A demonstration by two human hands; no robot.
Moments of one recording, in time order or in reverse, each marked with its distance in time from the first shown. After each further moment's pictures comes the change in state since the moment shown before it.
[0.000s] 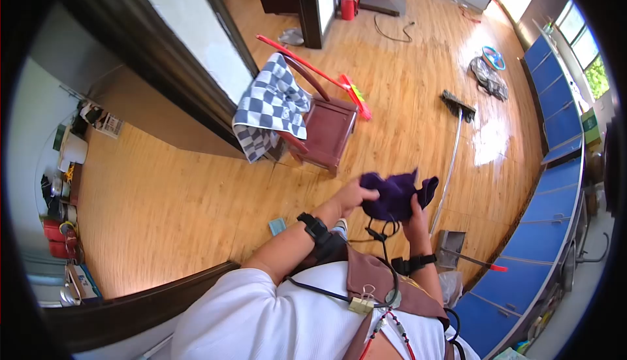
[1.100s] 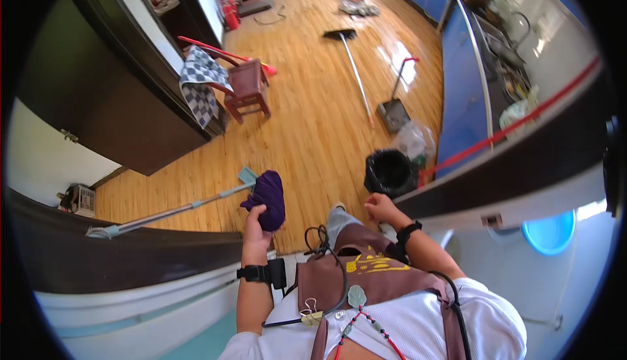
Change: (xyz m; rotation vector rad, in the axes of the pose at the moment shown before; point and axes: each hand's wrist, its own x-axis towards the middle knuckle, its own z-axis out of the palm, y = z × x) left_hand -0.574 -0.329 0.056 -0.195 0.343 0.011; right_hand -0.618 0.238 -0.173 -0.898 0.226 0.147
